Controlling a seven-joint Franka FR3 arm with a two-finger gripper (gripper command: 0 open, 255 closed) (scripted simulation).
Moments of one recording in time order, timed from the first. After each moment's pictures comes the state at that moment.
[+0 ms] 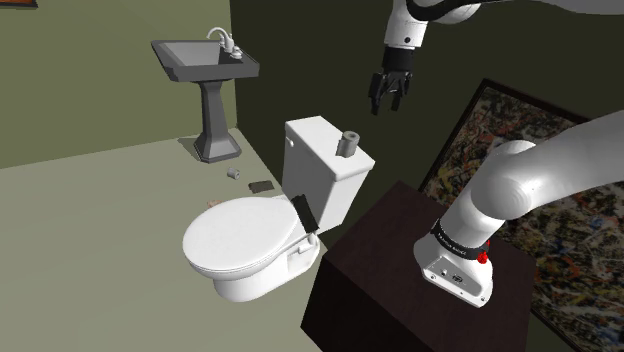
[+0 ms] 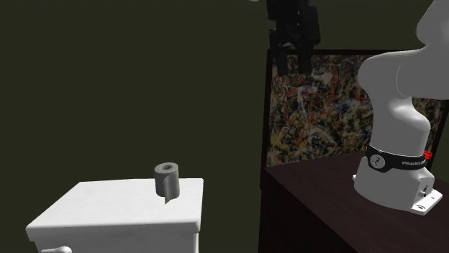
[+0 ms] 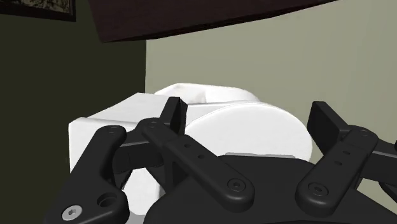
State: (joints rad) arm -0.04 -0.61 -0.09 -2.47 0.02 1.71 0.07
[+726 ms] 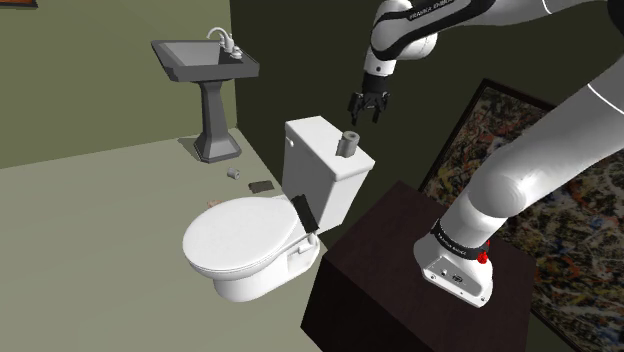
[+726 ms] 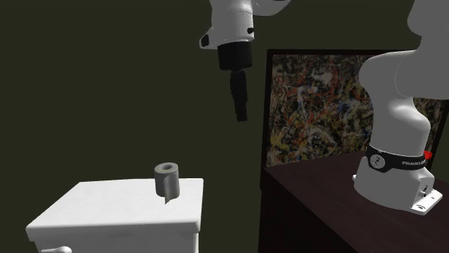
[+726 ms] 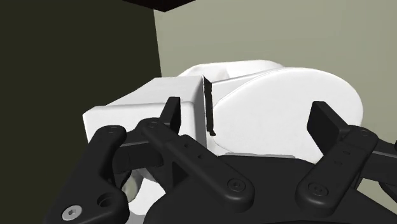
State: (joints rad) arm -0.10 -0.26 -0.16 -2.44 0.00 2.07 0.09
